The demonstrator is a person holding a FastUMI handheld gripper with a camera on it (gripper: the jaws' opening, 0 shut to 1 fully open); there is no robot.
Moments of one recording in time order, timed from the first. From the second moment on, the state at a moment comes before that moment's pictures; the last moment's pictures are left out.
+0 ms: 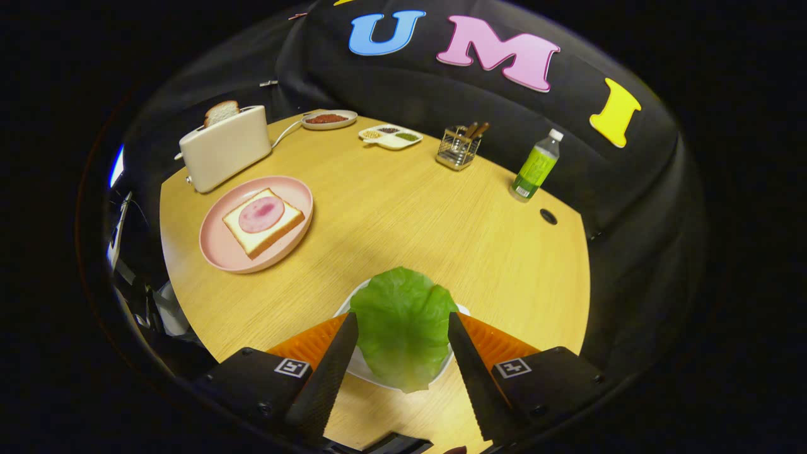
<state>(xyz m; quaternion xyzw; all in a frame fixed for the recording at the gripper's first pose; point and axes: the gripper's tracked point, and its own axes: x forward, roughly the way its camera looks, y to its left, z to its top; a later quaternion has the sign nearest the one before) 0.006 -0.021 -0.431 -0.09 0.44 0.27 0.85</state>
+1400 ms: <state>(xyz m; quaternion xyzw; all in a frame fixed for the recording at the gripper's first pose) 0.011 0.002 -0.395 -0.01 0.43 0.24 0.87</state>
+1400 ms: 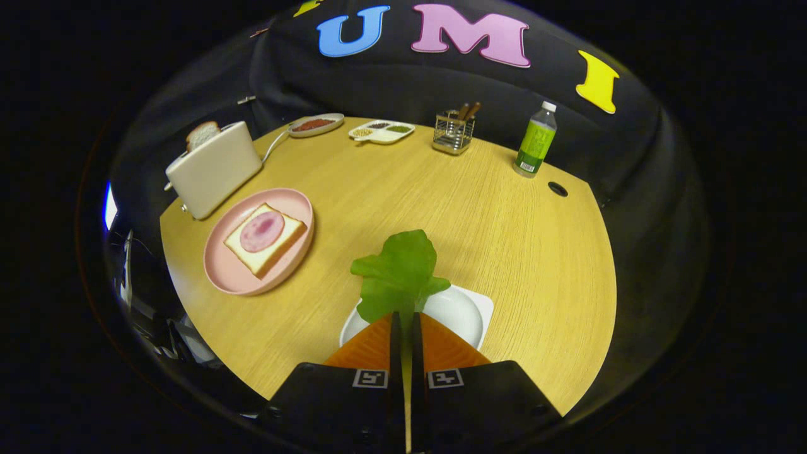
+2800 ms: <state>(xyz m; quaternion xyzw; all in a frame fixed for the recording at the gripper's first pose) -0.010 0.221 -0.343 0.00 0.42 0.35 0.84</state>
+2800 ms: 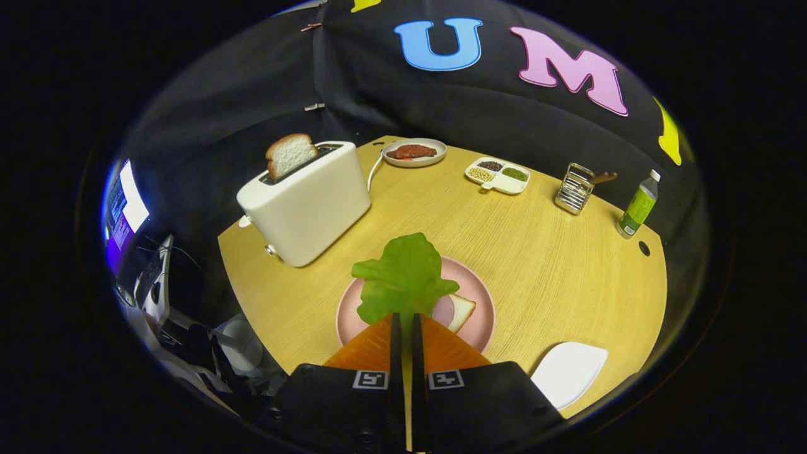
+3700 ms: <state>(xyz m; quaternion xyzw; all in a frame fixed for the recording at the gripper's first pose) 0.014 0.228 -0.273 0.05 0.35 0.30 0.88</state>
